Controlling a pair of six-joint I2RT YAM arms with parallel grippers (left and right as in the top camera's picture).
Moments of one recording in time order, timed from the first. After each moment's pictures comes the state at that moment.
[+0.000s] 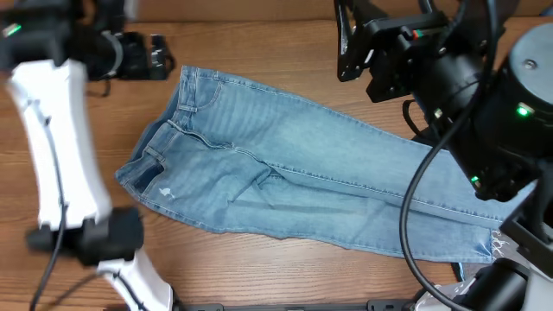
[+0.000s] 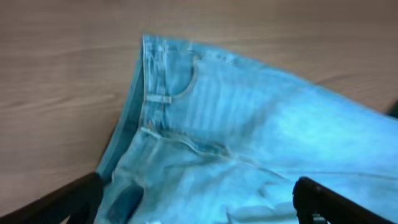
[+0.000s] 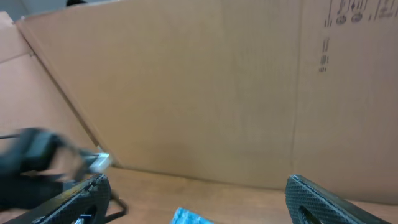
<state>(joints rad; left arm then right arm) 0.11 1.97 2.43 -1.58 0.30 0.09 0.74 1.62 2.68 -1.18 0.37 0.29</state>
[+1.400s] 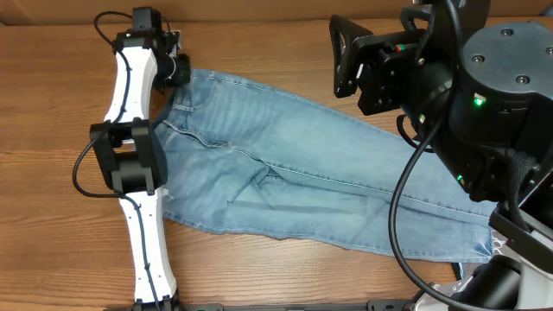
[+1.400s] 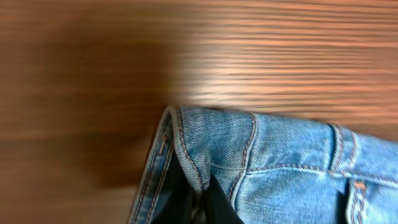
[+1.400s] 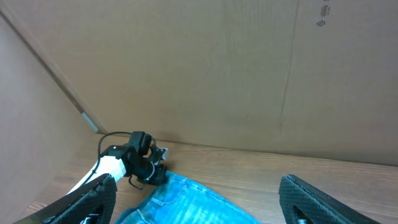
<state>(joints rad) 0.09 2.66 2.44 -1.04 0.12 -0.02 0.74 1.64 2.68 -1.32 0.37 0.33</state>
